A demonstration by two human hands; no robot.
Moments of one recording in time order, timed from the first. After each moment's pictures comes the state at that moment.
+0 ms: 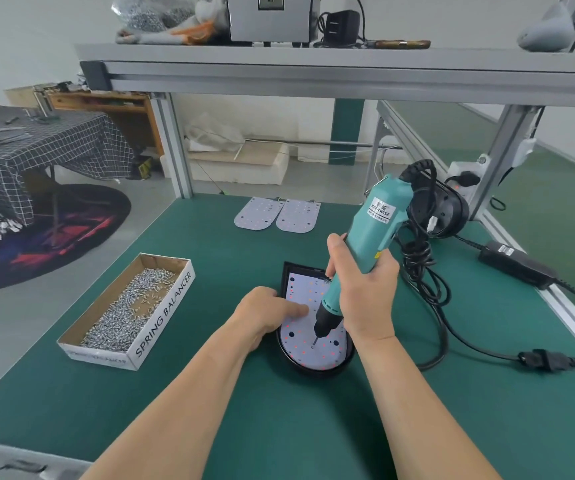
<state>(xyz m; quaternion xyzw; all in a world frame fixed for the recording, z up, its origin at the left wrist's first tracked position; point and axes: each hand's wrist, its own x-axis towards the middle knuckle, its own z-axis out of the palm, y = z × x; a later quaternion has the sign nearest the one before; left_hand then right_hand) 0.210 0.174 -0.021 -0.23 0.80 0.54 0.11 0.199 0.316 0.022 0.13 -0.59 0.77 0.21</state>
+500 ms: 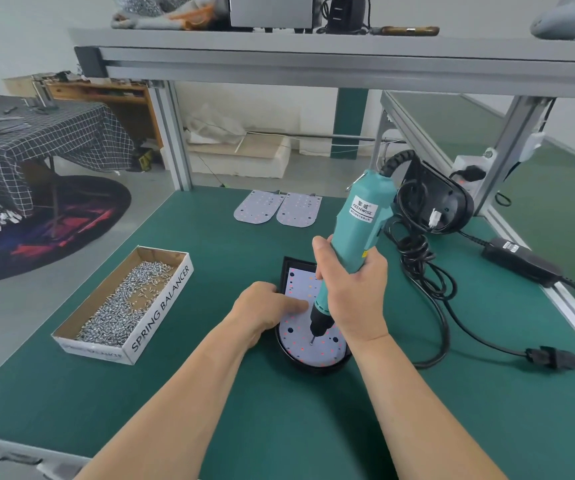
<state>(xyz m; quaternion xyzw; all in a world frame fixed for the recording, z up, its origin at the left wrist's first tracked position) 0.210 0.173 -0.024 -0.22 0.80 0.54 0.09 0.208 0.309 0.024 0.15 -0.63 0.74 0.20</state>
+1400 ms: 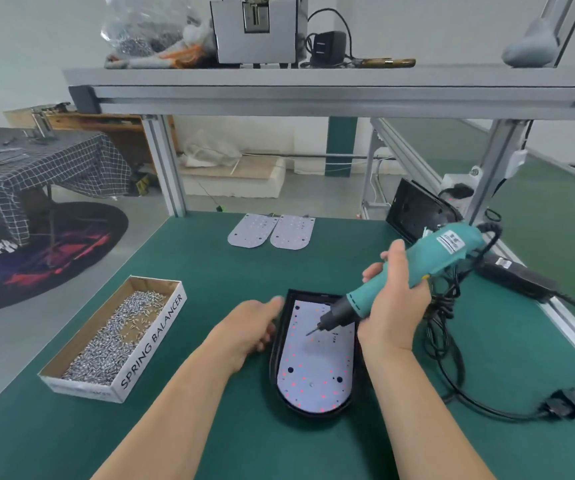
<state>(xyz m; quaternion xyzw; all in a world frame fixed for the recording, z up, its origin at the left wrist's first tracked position) 0.211 0.165 -0.007 -0.22 0.78 0.58 0.09 0.177 0.341 0.026 -0.09 -0.45 0.86 0.21</state>
